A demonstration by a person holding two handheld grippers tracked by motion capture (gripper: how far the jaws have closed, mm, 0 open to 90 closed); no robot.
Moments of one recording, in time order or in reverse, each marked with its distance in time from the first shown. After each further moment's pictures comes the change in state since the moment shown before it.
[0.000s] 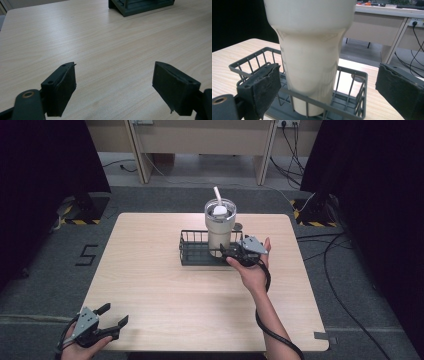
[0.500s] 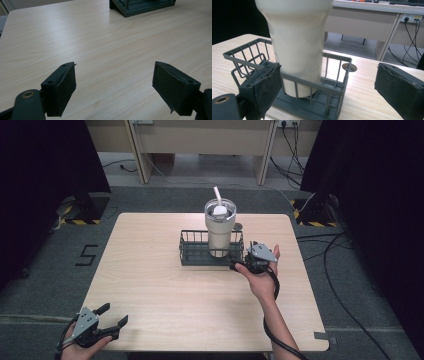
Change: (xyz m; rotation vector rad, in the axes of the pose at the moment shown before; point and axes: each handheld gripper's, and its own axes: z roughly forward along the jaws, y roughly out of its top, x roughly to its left) left arm 0.000 0.000 -0.001 -0.003 0.007 0.001; right arm -0.015 -0.015 -0.024 0.016 -0.035 0.008
